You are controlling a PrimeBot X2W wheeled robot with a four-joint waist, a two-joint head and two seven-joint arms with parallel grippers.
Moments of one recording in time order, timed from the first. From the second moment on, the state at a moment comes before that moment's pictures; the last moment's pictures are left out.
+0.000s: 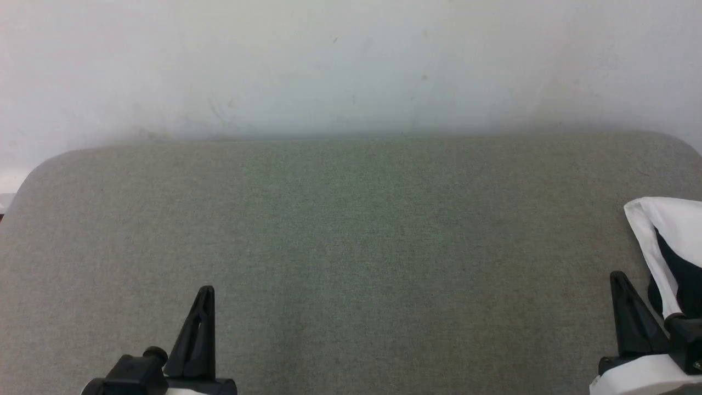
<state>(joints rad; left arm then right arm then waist) 0.18 0.35 -0.29 -0.20 -0.41 0.24 -0.25 0.18 -0.05 -0.16 -0.12 0.01 0.13 -0.06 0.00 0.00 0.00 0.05</state>
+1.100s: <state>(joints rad) 0.15 0.27 -0.21 -0.14 -0.30 0.18 -0.18 0.14 -0.05 -0.12 -0.09 0.01 0.13 -0.04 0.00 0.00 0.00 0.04</state>
